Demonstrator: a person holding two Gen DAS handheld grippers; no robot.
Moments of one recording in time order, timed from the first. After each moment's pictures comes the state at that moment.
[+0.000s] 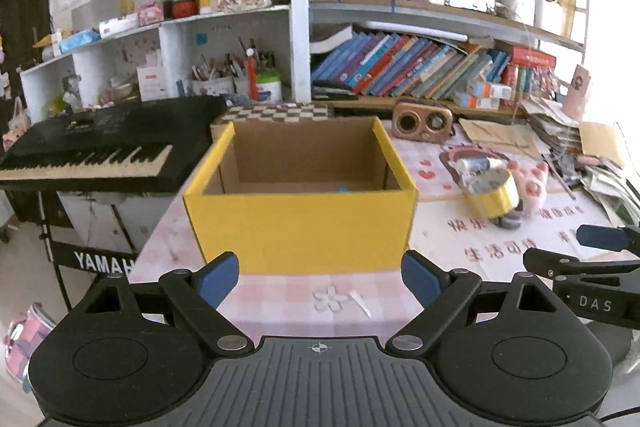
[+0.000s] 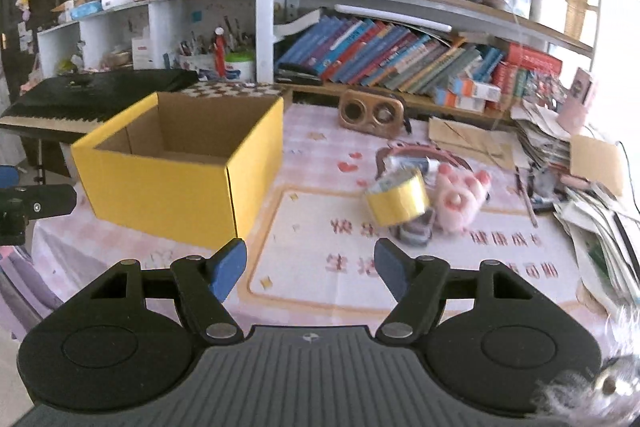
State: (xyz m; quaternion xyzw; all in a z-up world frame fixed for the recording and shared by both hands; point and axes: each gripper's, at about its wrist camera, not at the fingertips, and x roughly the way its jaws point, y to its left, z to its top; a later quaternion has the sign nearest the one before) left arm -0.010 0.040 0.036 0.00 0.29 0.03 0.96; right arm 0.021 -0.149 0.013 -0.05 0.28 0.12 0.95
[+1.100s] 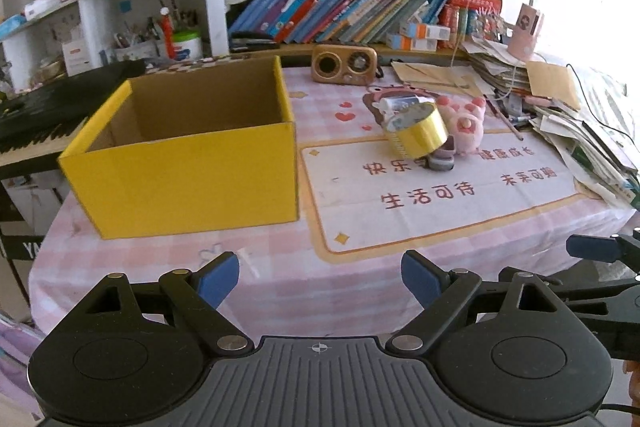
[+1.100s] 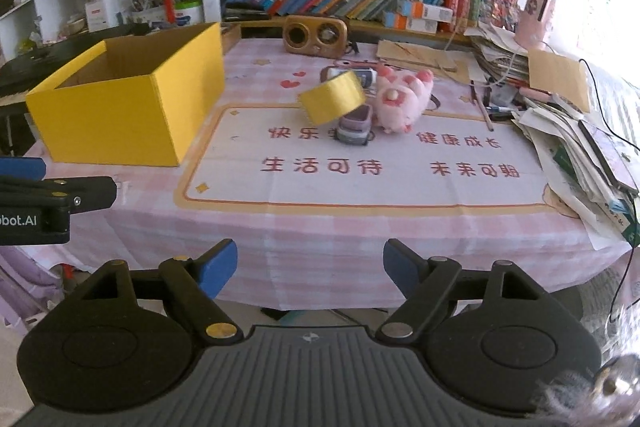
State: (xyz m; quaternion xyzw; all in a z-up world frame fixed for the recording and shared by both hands) left arm 0.016 -0.040 -0.007 0.01 0.35 -0.05 0.93; right arm 0.003 -0.210 -0.029 -0.03 0.36 0.06 0.93
